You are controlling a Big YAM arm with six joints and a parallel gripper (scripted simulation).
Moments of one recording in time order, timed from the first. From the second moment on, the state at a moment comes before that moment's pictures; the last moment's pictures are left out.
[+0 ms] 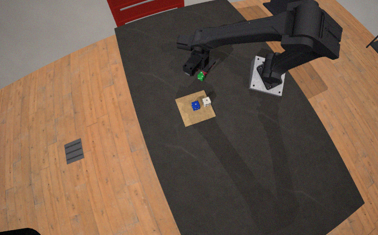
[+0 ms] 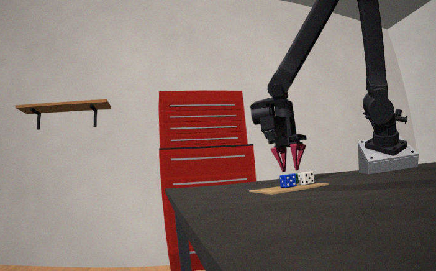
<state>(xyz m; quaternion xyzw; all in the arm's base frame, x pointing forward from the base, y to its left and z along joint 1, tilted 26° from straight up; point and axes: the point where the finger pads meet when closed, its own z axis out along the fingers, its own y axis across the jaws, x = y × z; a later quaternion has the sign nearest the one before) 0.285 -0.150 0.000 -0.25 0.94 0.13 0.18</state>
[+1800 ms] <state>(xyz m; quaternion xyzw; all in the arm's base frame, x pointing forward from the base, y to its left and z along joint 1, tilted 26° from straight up) 0.282 -0.147 -0.002 -0.25 0.94 0.14 0.18</state>
